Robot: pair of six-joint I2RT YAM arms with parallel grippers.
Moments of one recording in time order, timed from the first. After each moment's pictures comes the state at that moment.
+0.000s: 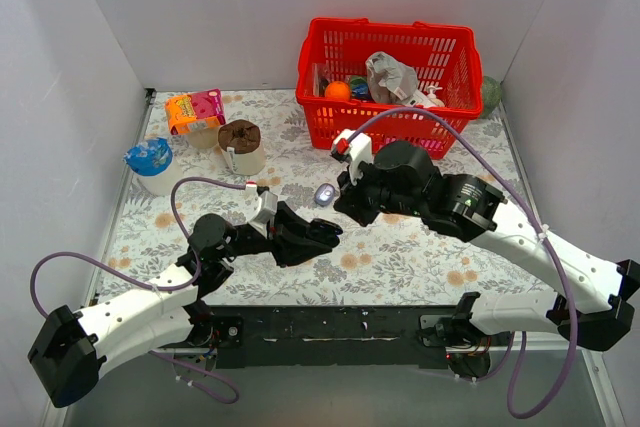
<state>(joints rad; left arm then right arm) -0.81 0.83 0.38 0.75 0.69 -0.42 1.07 1.18 1.39 -0.76 -0.01 0.14</state>
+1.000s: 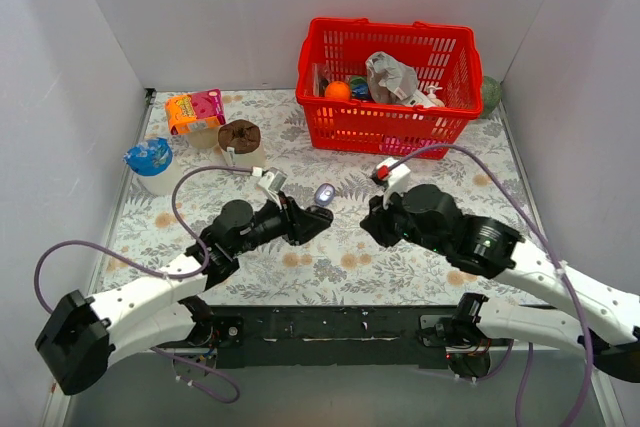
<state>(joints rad) -0.79 0.90 0.44 0.43 0.29 -0.63 1.06 0.86 0.97 -0.58 0.16 0.27</state>
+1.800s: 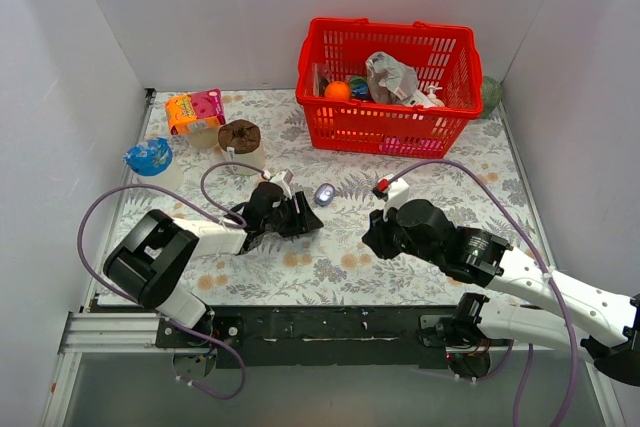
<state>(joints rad) -0.62 1.54 0.53 0.37 0.22 -0.78 1.06 0.84 0.77 -0.52 0.18 0.39</state>
